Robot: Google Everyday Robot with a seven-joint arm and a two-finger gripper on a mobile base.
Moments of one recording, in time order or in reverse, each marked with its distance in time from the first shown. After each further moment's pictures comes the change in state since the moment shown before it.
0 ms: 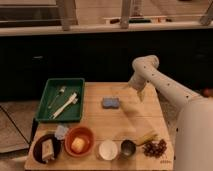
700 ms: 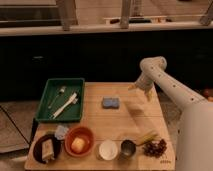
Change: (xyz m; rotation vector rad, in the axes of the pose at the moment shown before) arm 0.046 0.047 0.004 -0.017 0.014 -0.142
